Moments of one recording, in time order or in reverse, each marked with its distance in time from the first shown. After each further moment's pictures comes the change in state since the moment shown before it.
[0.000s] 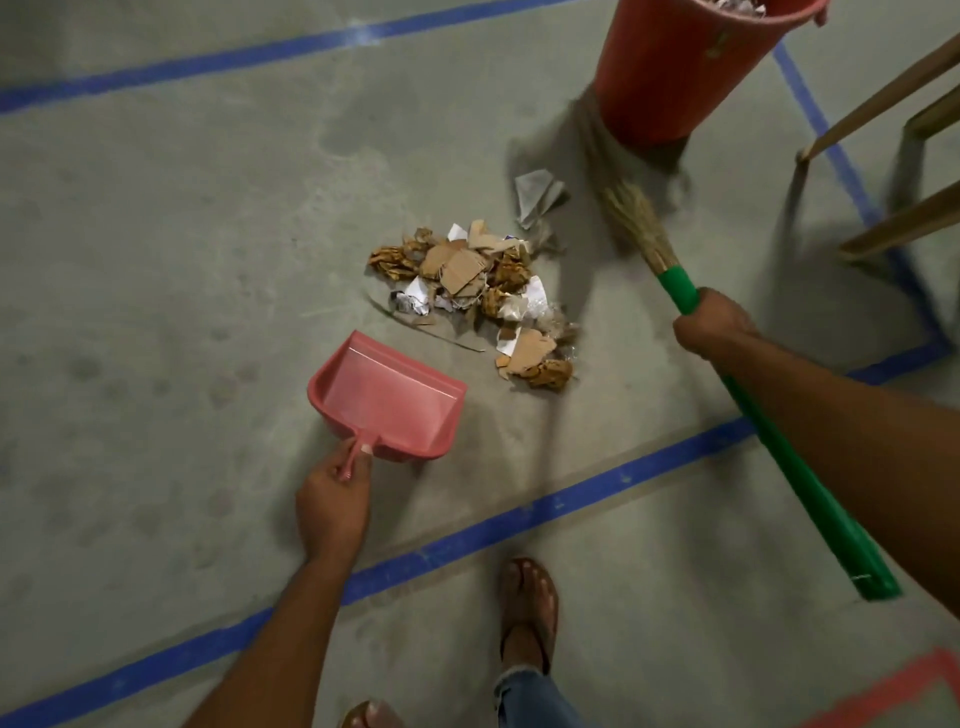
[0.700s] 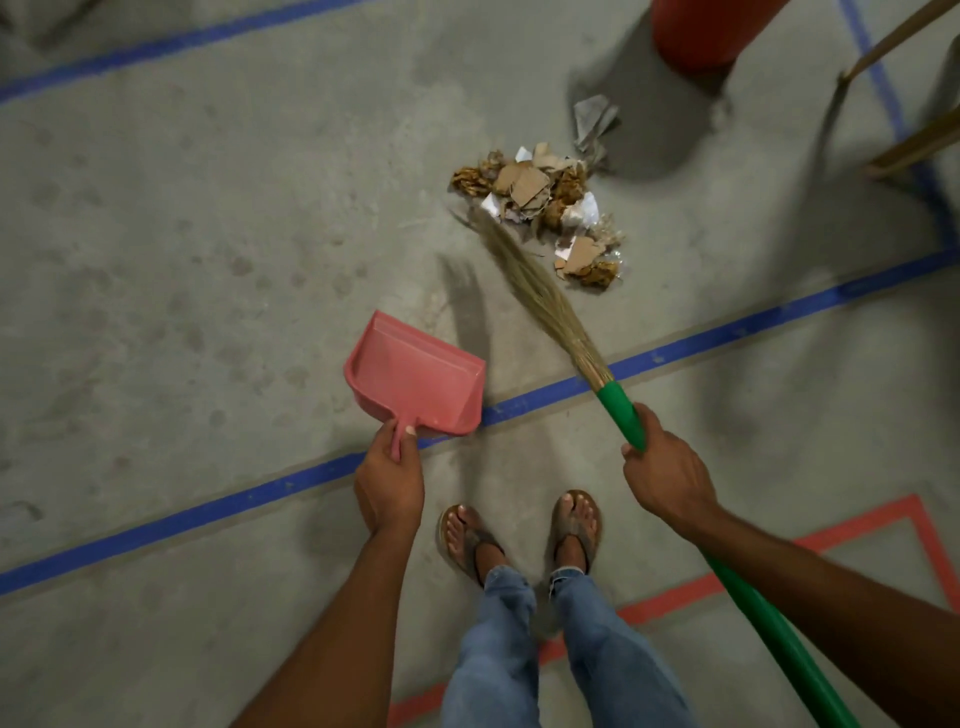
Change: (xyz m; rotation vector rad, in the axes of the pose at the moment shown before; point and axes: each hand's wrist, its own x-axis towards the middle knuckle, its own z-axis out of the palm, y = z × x) left_hand -0.197 -0.040 -0.217 -0.013 0.043 -0.098; right_hand -0.461 0.056 0.065 0.024 -0.207 -0.205
